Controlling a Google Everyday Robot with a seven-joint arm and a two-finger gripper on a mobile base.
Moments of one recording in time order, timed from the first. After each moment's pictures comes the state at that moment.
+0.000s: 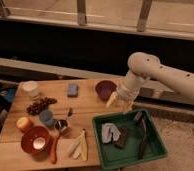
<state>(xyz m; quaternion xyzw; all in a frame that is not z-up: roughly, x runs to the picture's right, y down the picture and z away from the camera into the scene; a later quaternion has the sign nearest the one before) 0.115 0.096 0.696 -0.42 0.19 0.69 0.56</state>
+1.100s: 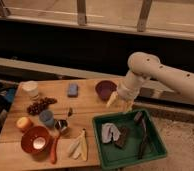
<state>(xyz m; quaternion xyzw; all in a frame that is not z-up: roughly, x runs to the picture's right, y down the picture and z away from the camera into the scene) 0.117 0.093 0.695 -0.41 0.19 0.69 0.57</state>
